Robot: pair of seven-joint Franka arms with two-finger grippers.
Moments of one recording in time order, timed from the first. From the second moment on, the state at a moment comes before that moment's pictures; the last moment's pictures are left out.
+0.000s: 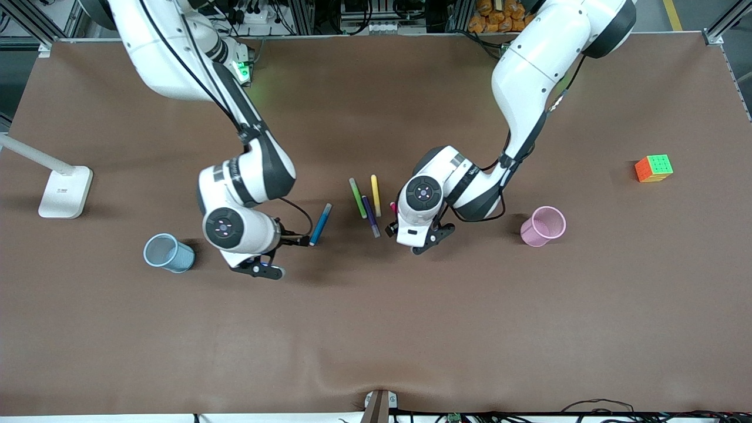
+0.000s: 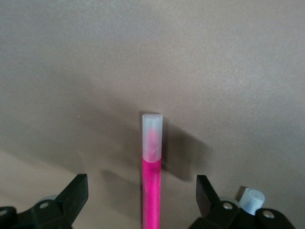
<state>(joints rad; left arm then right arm) -0.45 0.83 -0.28 -1.51 0.13 2.20 -1.32 0.45 0.67 -0.05 -1.52 0.17 1.99 0.53</state>
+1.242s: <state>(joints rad) -0.50 0.84 -0.24 -1.48 0.13 2.22 -1.35 0.53 0.80 -0.05 -1.52 0.19 2.15 0.62</state>
